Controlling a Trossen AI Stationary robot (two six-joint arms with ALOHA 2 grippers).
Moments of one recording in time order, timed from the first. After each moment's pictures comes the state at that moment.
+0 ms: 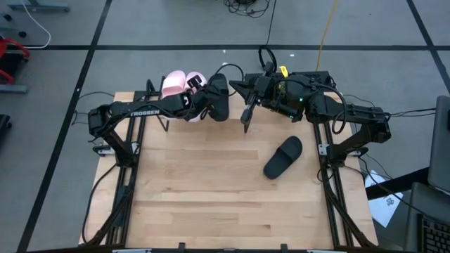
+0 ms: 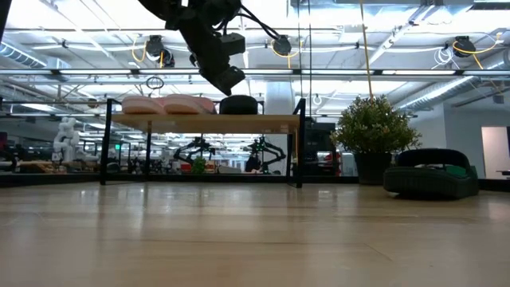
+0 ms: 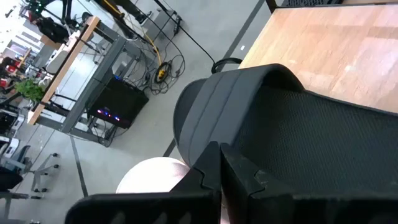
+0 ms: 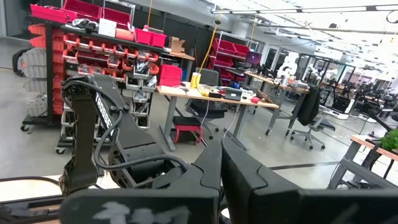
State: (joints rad) left arm 0.33 1.65 1.31 -0.34 -0.68 0.26; right arm -0.04 1.46 1.68 -0.17 0.39 -0.23
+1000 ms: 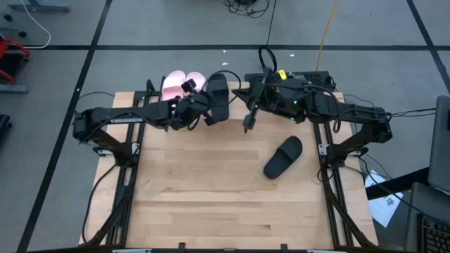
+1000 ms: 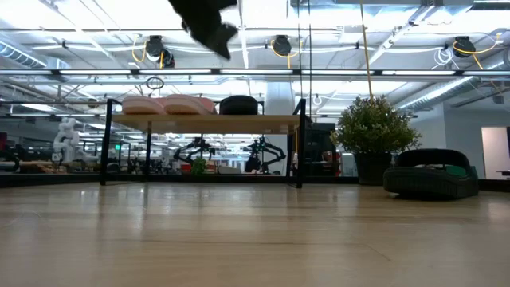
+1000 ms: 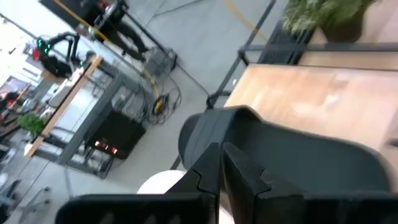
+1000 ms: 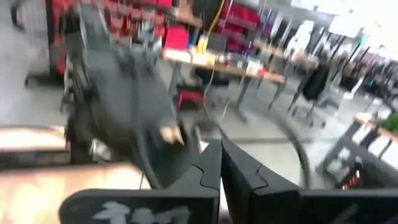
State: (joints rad) left arm 0.19 1.50 1.31 -0.37 -0.74 0.27; right arm -0.04 1.45 1.68 -0.35 0.39 -0.23
